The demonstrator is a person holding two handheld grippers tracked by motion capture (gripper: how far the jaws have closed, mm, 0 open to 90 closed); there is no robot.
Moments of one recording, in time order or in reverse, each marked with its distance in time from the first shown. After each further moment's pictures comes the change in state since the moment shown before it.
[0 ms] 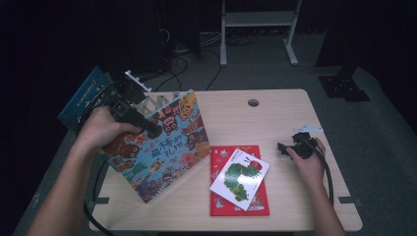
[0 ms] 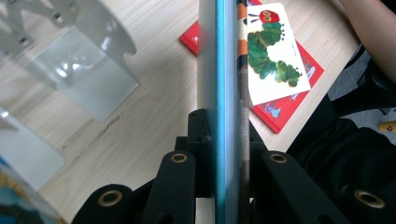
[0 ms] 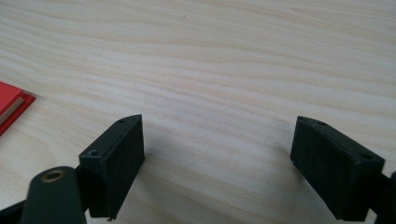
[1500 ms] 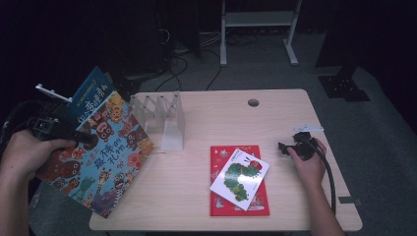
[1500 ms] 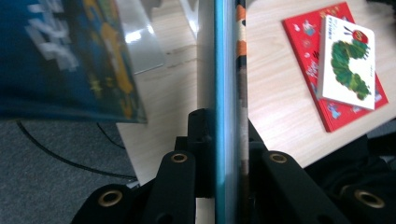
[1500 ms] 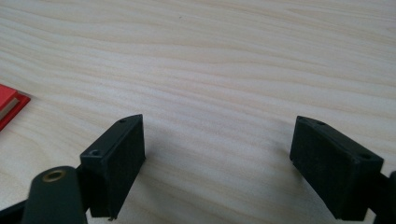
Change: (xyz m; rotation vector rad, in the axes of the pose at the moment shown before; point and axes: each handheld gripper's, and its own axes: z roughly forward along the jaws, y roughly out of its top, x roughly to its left) left arm 0.053 -0.124 -0.077 -0.120 0.204 -0.400; right arm -0.003 0.000 0.001 -0.002 0.000 -0.004
